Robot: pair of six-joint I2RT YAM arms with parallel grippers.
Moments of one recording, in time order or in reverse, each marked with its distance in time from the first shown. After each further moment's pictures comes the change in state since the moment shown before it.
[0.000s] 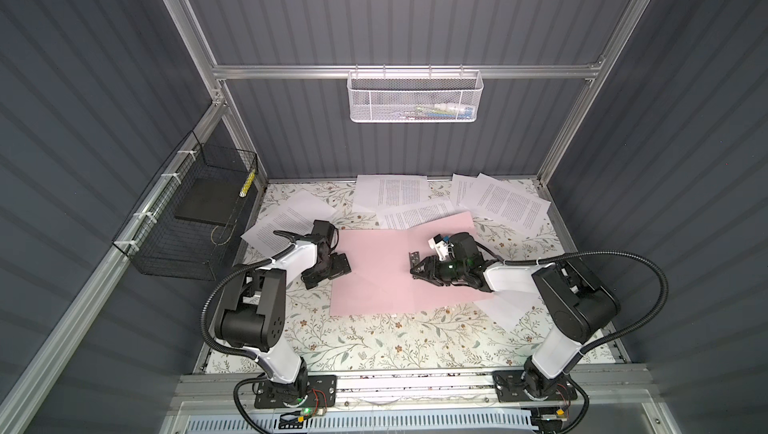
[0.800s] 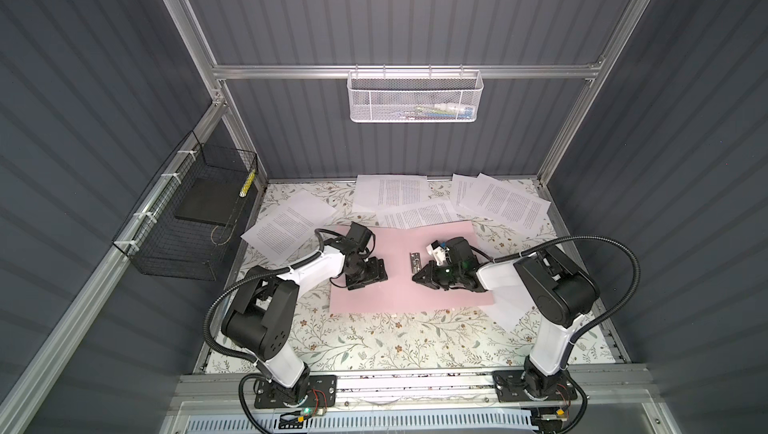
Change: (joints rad) left arm -0.281 0.005 0.014 0.095 0.226 -0.076; right arm -0.012 0.141 0.008 0.087 -0.031 0.008
